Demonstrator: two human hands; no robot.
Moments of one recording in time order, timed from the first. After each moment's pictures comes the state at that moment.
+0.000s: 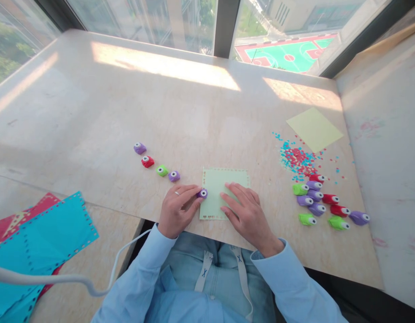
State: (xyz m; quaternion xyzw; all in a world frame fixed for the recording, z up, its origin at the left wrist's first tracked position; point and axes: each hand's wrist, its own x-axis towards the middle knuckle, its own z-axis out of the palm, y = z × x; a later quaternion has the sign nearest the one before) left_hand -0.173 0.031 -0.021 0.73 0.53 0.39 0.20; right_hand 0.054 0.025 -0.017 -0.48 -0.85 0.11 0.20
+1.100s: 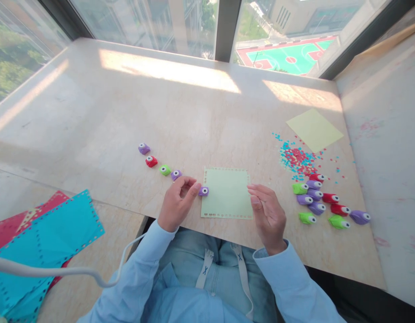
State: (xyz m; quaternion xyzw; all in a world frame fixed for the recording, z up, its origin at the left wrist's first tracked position) left_hand -0.171 0.042 0.001 0.59 0.63 0.36 0.34; right_hand 0.069 0.019 -0.013 -0.53 -0.67 0.19 0.49
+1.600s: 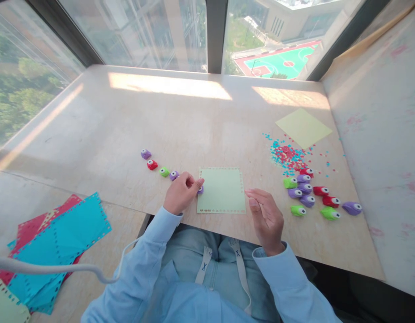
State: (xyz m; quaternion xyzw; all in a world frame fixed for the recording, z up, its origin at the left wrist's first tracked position) left_hand -0.156 0.065 0.005 0.60 0.71 0.19 0.32; right_hand 0.081 -0.002 -0.014 -0.54 -0.63 0.22 0.53
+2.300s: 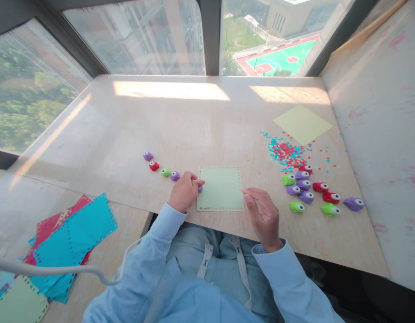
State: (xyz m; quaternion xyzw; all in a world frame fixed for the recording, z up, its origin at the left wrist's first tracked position) left_hand -0.142 0.066 0.003 0.60 0.73 0.13 0.30; right_hand 0.083 -0.002 -0.016 -0.55 -0.61 0.23 0.52
